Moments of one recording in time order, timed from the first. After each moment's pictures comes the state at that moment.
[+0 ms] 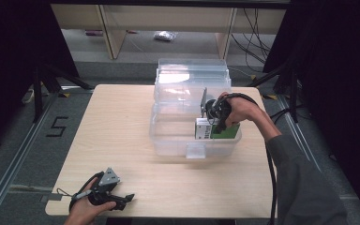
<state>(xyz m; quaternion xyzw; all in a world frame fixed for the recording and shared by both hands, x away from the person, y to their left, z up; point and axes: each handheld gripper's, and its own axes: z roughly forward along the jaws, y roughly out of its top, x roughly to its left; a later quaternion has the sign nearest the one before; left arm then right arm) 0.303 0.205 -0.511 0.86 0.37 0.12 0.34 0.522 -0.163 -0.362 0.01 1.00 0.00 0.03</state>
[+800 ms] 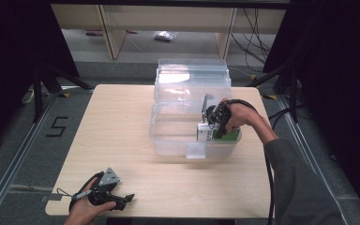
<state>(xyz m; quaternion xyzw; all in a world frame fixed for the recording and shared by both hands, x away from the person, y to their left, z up) 0.303 0.205 -0.511 0.86 0.37 0.12 0.33 0.527 -0.169 -0.391 0.00 1.00 -0.01 0.02</state>
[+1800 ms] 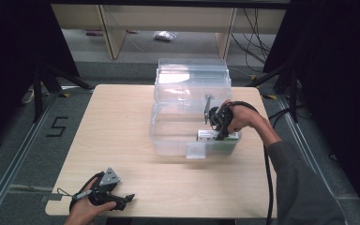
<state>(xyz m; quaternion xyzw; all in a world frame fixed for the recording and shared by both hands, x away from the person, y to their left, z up) 0.303 0.204 -0.512 0.86 0.37 0.12 0.33 0.522 -0.178 -0.392 0.02 1.00 0.01 0.02</state>
